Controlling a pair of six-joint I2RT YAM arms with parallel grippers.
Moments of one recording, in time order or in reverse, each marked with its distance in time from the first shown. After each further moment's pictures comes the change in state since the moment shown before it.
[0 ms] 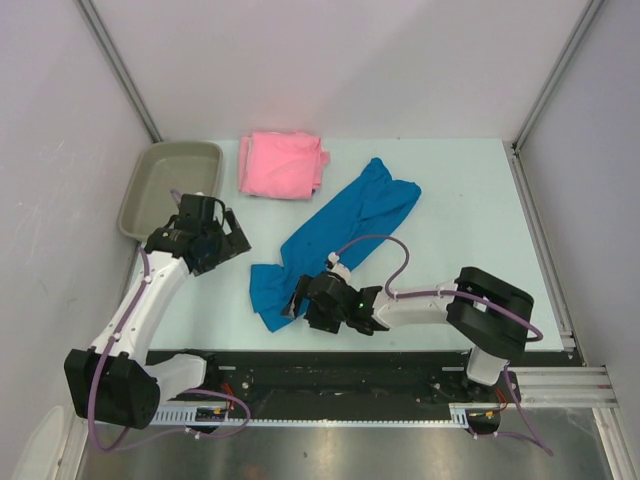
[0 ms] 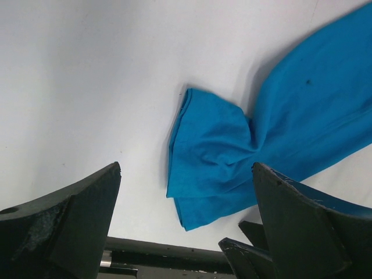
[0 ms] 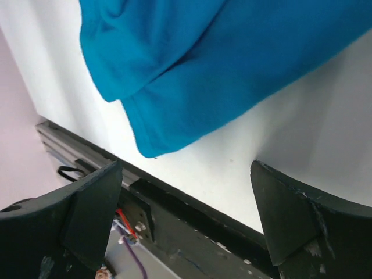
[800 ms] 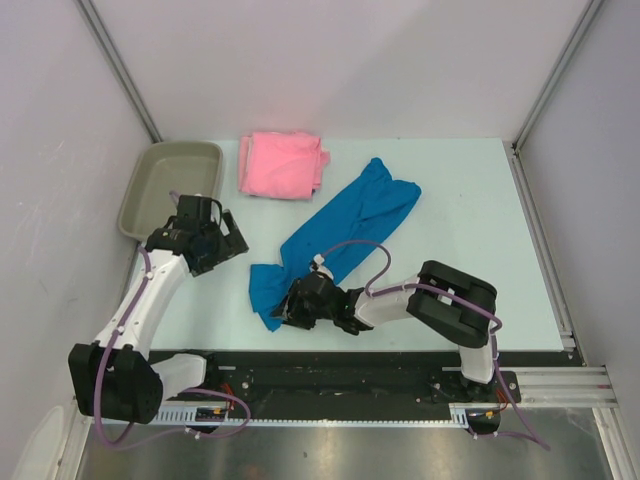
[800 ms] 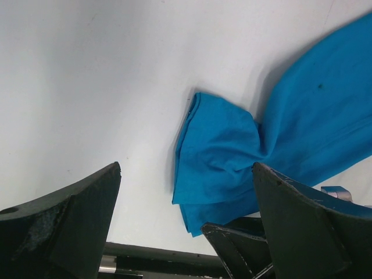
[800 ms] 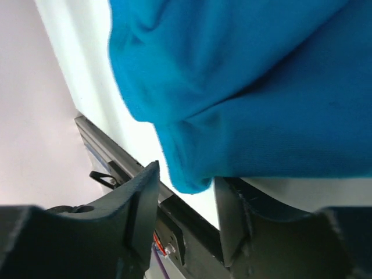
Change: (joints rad) left arm 0.043 0.023 -0.027 0.039 0.024 0.036; right arm -0.012 0.214 0.053 0.314 -0.106 0.073
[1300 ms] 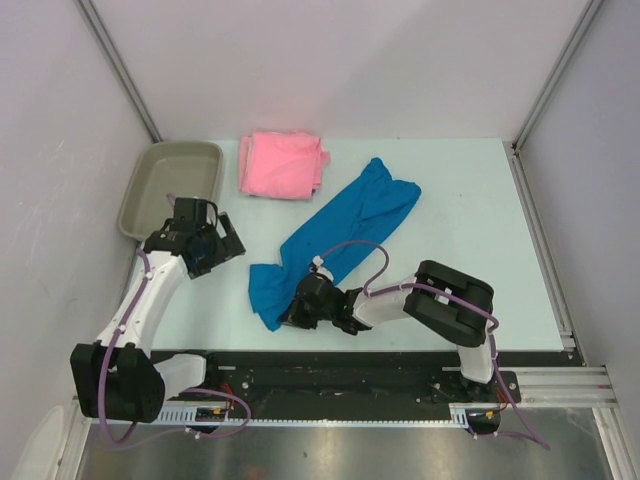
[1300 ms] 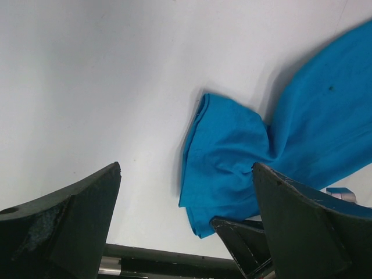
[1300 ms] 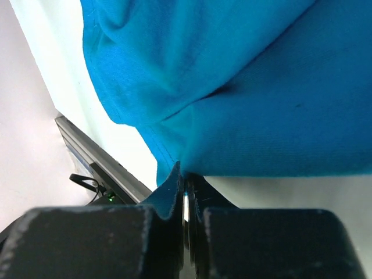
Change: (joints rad) left arm 0.040 0.000 -0.028 0.017 0.019 0.026; right arm 0.001 0.019 0.008 -0.043 0.003 -0.032
